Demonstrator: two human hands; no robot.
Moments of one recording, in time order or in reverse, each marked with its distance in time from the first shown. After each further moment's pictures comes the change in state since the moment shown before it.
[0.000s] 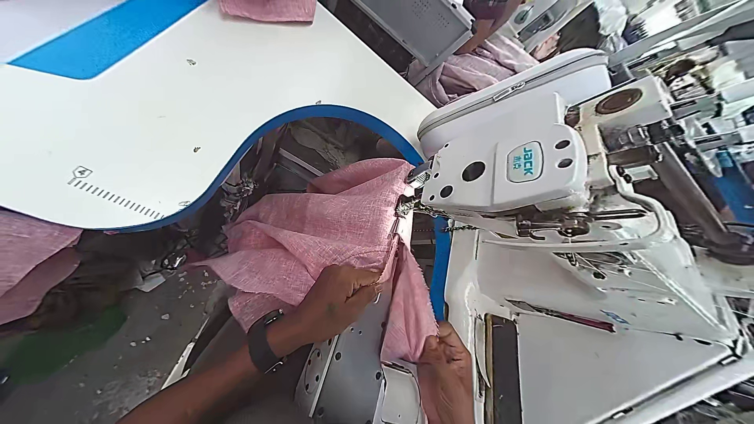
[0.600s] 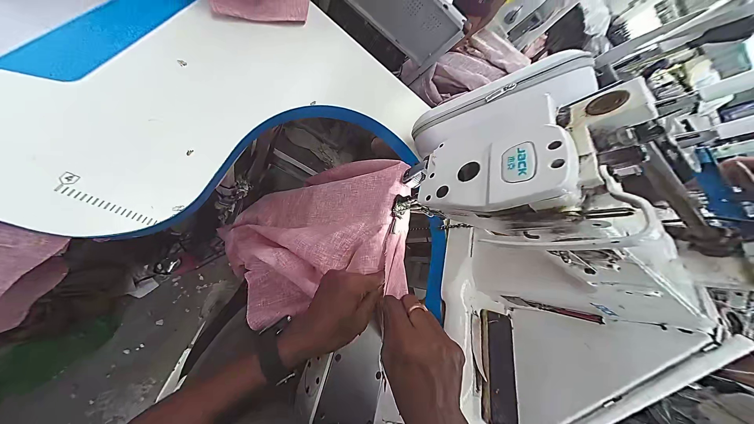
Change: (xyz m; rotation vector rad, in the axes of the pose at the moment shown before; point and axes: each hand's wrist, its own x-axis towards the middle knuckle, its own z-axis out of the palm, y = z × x) left_hand 0.000 0.007 0.012 0.232 0.115 0.132; right_hand 0.028 -0.060 0.078 -1.508 -0.030 -0.614
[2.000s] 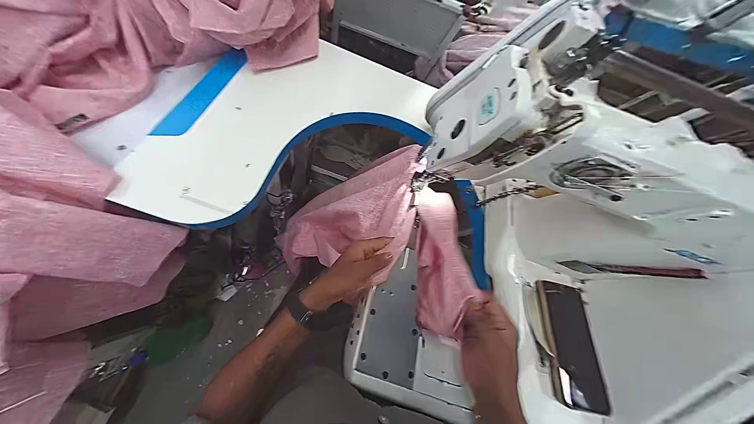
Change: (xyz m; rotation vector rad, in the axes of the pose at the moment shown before) left_hand -0.011 0.001 -0.021 -0.643 -0.137 -0.263; right_hand -0.083 0.041 0.029 1.361 0.164 0.675
